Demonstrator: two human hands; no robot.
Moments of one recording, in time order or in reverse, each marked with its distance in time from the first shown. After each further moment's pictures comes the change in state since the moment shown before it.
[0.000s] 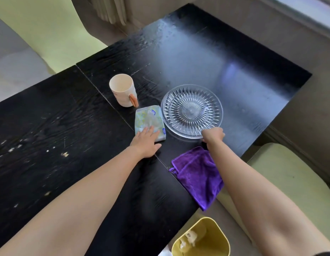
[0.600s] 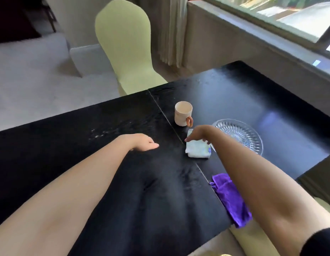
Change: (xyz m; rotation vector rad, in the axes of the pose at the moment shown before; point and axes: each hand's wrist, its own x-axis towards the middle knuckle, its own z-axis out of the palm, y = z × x) left_hand -0.194 -0.124 -0.090 -0.190 -0.112 -0.227; right_hand -0.224 -0.121 0.049 -1.137 -0.474 -0.648
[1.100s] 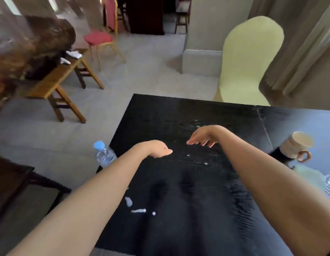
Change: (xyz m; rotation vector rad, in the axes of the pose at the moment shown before) left_hand -0.224 -0.198 0.120 -0.471 0.150 -0.398; right_hand -0.083 -0.315 0.122 -0.335 -0.250 -0.460
